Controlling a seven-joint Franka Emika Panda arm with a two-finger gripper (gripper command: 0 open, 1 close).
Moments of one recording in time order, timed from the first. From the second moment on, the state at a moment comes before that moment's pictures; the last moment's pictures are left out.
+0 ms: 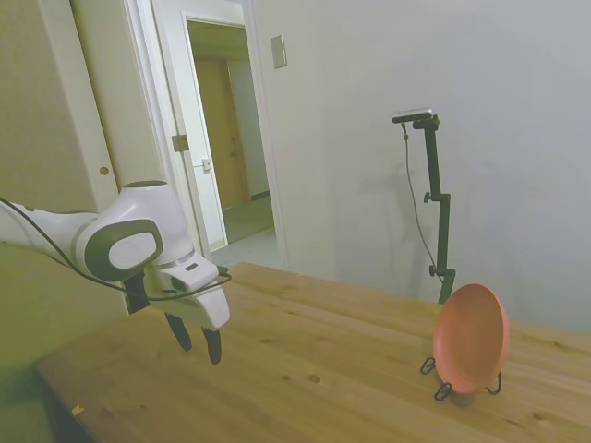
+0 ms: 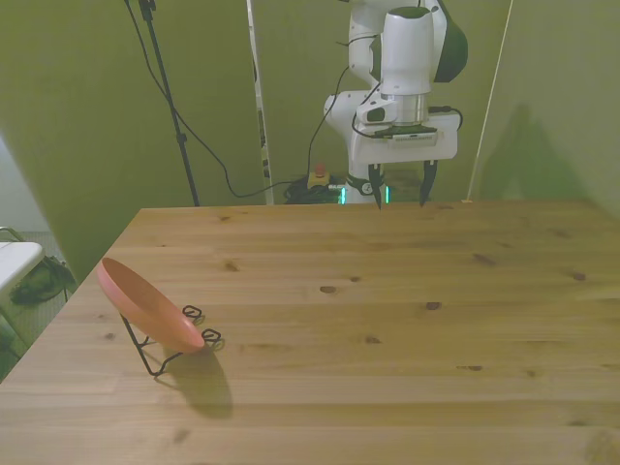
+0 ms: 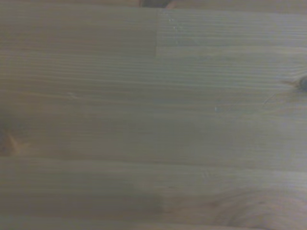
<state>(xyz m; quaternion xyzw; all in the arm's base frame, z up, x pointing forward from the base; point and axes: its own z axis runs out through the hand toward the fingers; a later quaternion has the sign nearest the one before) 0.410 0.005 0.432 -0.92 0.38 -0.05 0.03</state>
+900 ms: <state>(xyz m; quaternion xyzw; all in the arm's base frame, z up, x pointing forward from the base) 0.524 -0.204 0.554 -0.83 0.52 -0.18 0.01</state>
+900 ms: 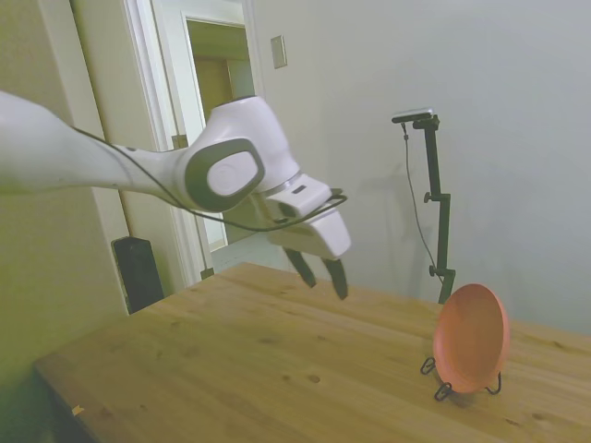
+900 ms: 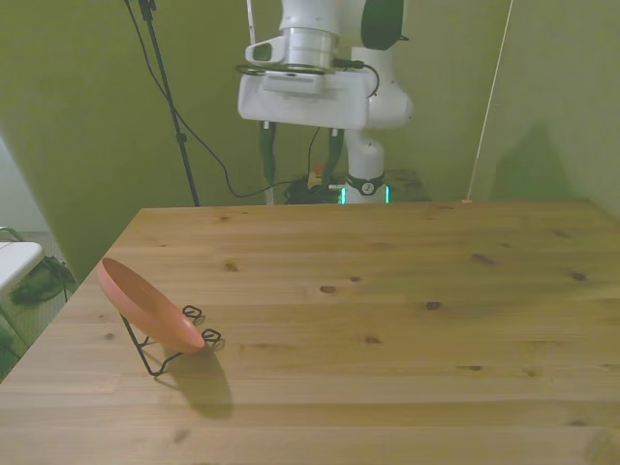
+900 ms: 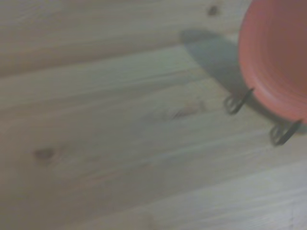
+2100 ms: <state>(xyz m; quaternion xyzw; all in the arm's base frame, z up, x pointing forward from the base) 0.638 -0.399 0.564 -0.85 0.48 -0.17 -0.10</state>
